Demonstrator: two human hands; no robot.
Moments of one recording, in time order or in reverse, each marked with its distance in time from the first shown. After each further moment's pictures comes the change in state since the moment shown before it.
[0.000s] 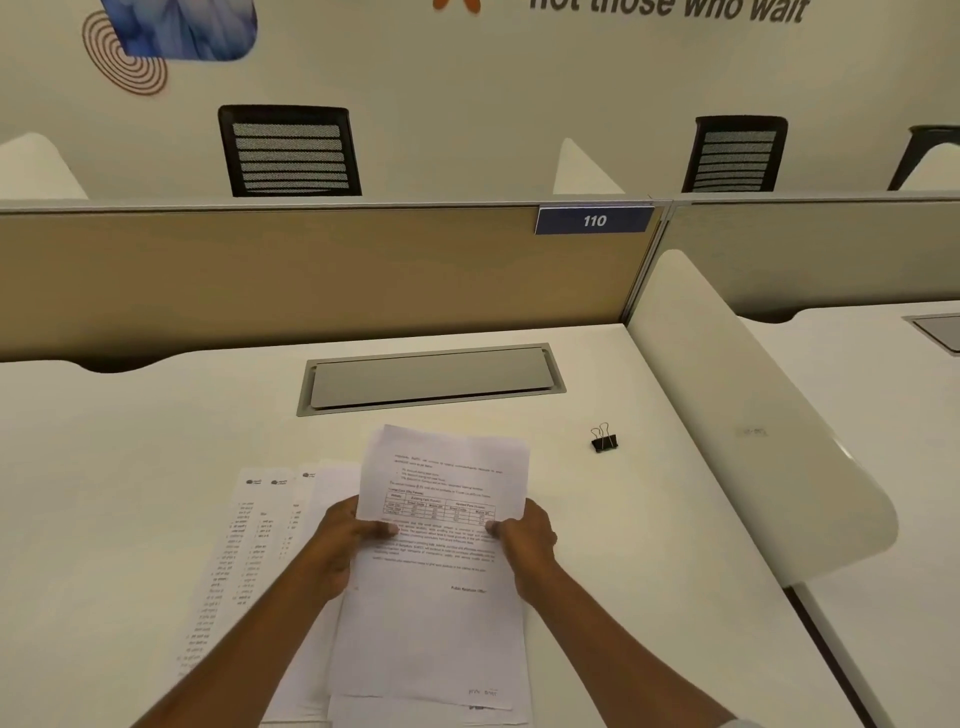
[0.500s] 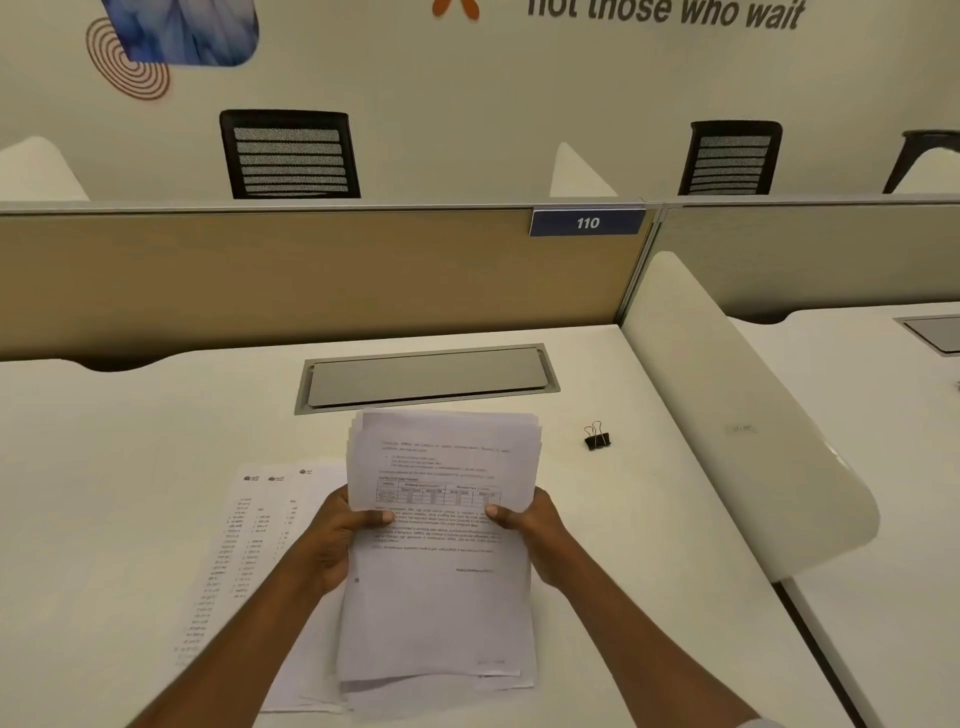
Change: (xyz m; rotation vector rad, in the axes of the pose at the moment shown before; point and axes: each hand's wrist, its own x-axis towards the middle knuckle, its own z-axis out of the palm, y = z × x) left_hand -0.022 0.013 0.010 -0.099 -0.137 0.131; right_hand -0.012 -0.018 -0.041 0.192 -0.462 -0.211
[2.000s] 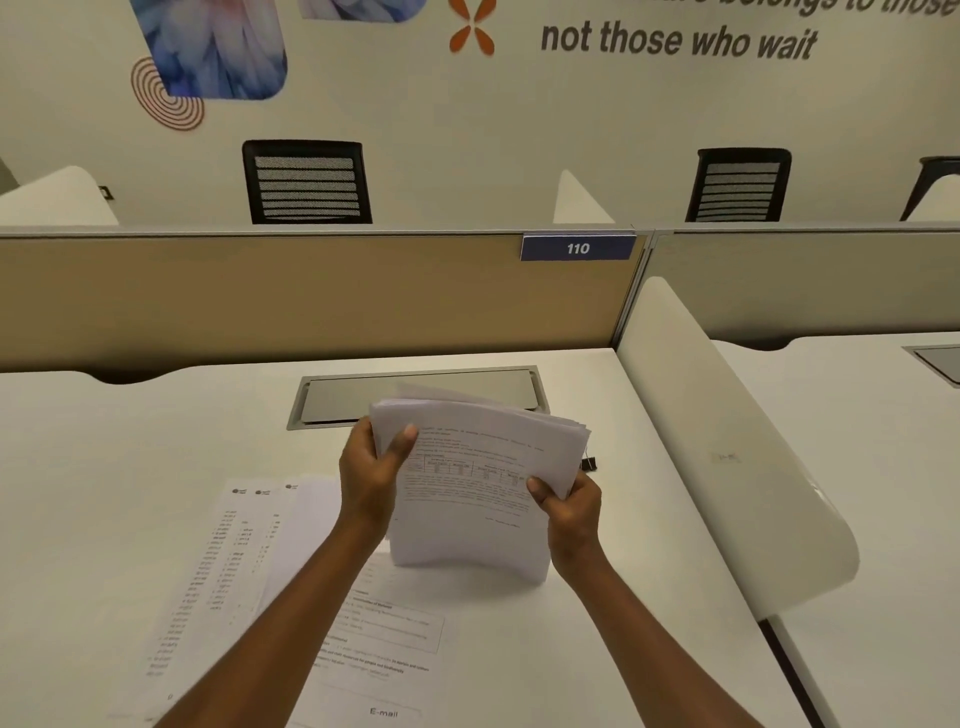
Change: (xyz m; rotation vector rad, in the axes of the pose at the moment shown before) left_hand 0.002 0.059 0.118 0.261 0.382 0.558; right_hand -0.013 -0.047 -0.045 0.092 0.345 -0.435
